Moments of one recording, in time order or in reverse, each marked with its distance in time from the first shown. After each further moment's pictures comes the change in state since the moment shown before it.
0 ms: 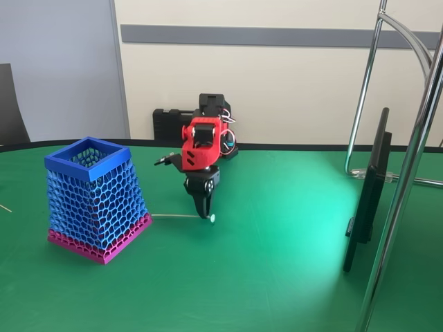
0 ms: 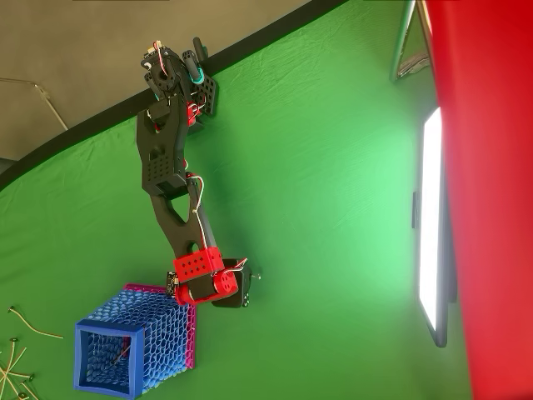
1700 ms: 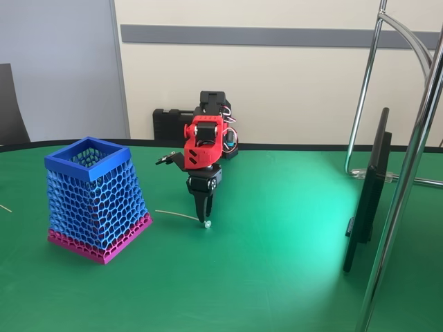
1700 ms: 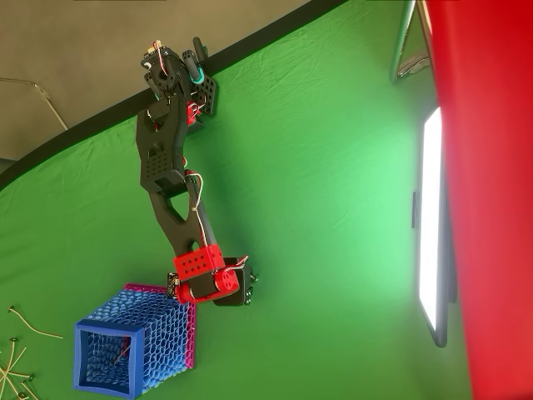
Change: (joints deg) arm -0.6 0.0 5.8 0.5 0.2
